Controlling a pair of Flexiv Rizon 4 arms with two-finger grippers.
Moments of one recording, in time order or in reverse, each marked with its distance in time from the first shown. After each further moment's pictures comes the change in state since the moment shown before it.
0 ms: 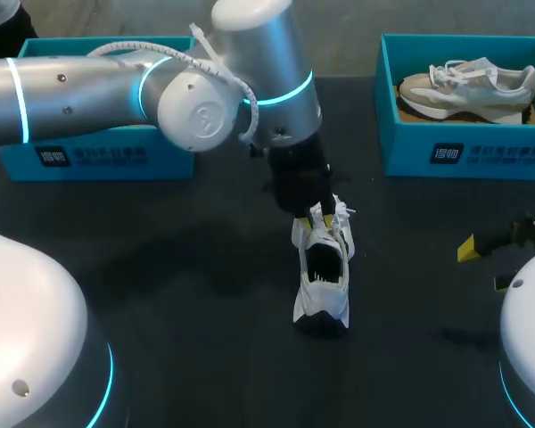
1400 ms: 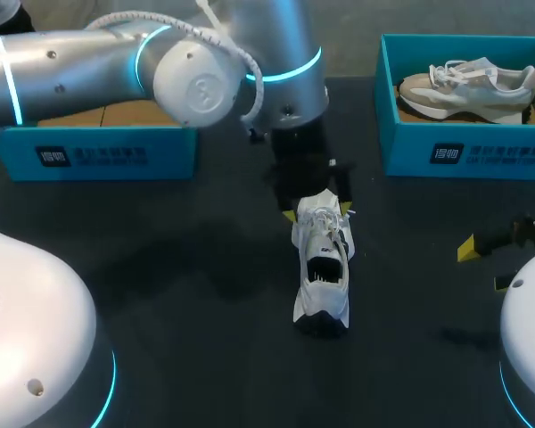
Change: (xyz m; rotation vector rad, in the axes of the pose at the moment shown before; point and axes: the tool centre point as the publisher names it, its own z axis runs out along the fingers) left arm -0.005 -0.024 -0.039 0.024 0.053 -0.138; right arm 0.000 0.000 0.000 0.000 0.000 0.000
